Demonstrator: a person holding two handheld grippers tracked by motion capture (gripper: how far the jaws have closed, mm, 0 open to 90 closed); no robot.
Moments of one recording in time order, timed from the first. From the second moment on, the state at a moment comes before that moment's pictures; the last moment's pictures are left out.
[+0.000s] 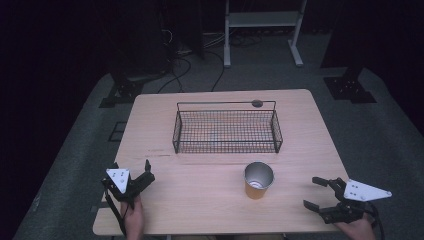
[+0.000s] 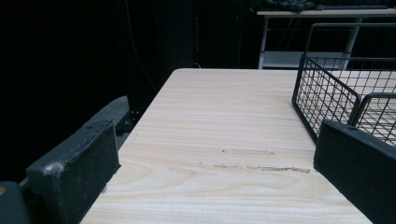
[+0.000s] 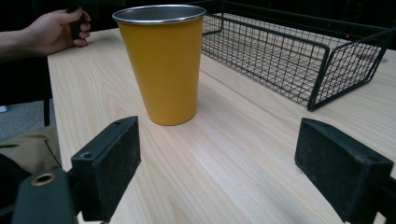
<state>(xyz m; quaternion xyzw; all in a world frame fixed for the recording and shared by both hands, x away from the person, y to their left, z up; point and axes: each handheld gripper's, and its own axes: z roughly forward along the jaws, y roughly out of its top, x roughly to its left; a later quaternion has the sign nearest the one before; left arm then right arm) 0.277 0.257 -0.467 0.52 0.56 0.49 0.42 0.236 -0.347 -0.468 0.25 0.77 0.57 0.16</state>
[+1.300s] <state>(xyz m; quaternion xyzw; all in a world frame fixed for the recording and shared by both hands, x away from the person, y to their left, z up) 0.277 0.257 -0.468 0.52 0.55 0.49 0.43 0.245 -0.307 -0.458 0.21 0.79 0.57 0.13</state>
